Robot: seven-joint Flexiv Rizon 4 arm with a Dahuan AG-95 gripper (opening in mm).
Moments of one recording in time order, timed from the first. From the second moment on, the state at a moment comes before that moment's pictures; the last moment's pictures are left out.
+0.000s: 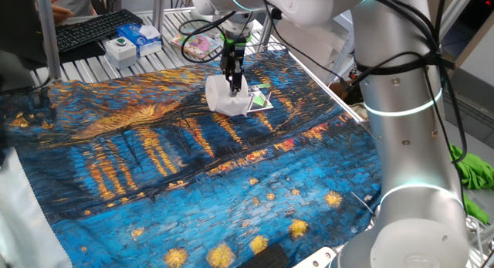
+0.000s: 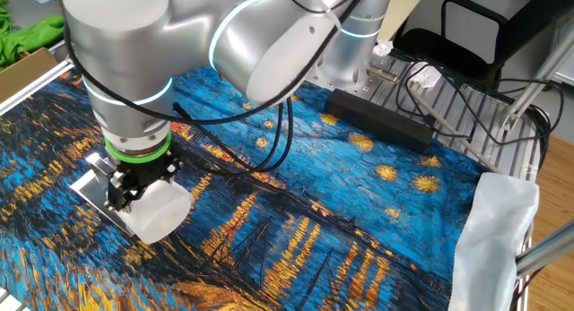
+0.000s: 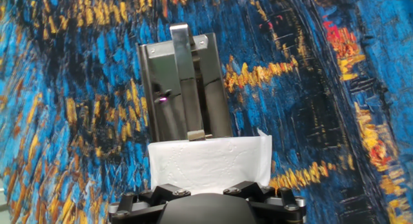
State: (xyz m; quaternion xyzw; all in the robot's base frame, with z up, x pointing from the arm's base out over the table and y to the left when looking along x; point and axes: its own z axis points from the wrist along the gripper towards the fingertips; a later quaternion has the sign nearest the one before) arm 0.668 -0.127 0.089 0.79 0.61 -0.04 0.06
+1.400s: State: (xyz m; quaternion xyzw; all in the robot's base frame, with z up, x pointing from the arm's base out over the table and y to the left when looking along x) arm 0.668 -0.126 0.090 0.78 0.63 -0.01 0.03
